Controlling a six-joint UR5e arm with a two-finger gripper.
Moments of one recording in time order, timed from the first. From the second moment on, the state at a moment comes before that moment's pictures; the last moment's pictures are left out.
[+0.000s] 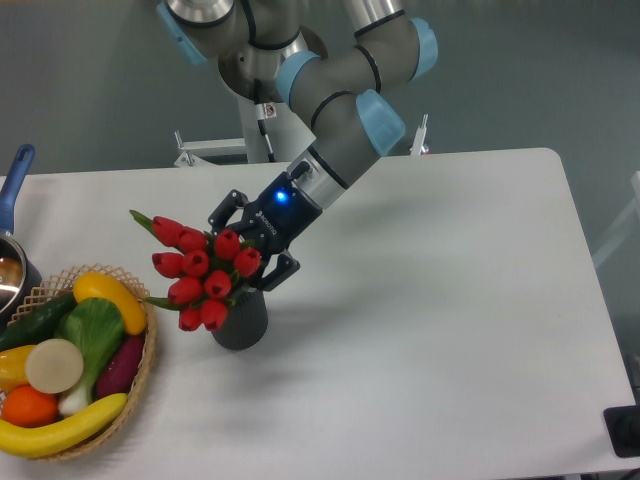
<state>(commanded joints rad) 2.56 -1.75 -2.06 -0.78 0.49 1.43</state>
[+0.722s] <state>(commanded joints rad) 2.57 -1.75 -2.06 -0.78 0.49 1.43</state>
